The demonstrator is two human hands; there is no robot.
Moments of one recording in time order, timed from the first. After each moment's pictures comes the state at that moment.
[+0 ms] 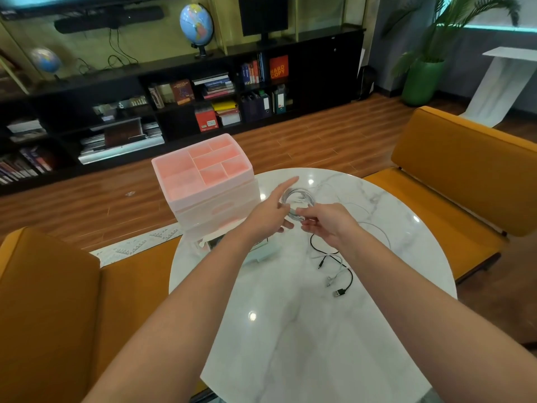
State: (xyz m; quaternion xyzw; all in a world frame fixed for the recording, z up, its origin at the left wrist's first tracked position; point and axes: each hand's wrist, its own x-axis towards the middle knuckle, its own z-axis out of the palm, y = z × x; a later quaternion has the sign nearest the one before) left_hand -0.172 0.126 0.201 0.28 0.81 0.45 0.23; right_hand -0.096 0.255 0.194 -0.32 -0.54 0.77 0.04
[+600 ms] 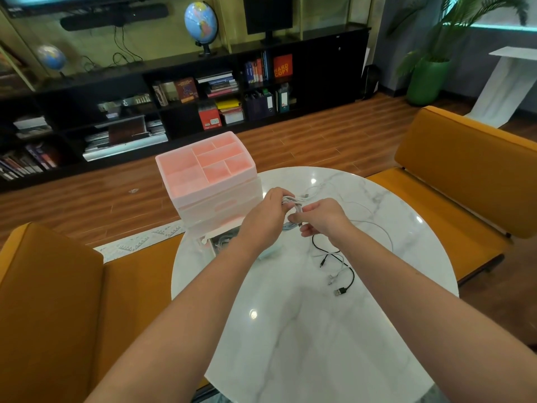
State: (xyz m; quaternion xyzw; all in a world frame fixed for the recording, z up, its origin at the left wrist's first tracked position) left_hand -0.167 0.118 0.183 0.34 0.89 0.31 0.02; right_hand -0.102 0.248 0.194 -0.33 -0.73 0.60 0.01
